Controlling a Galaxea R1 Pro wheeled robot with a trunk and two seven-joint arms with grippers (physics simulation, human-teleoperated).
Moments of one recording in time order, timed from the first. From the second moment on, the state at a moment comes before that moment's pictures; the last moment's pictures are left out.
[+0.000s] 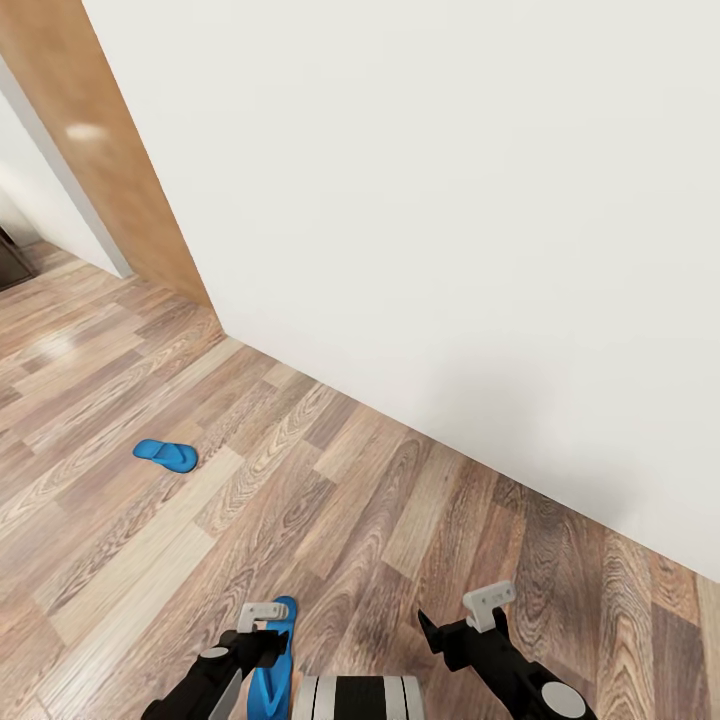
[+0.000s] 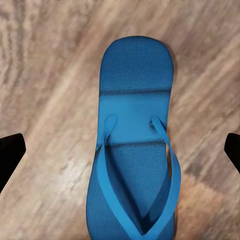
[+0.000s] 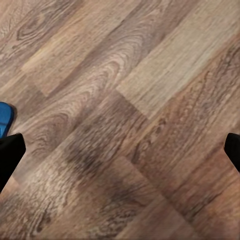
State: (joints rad) left arm -0.43 -0.05 0.00 -0.48 0.00 0.16 -0.01; right arm 0.04 -0.03 0.16 -1.58 0.00 0.44 0.16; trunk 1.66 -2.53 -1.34
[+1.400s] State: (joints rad) left arm -0.43 -0.05 -0.01 -0.48 0.00 0.16 -0.01; right arm 0.04 -0.03 -0.05 -1.58 0.00 0.39 0.42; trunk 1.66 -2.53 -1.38
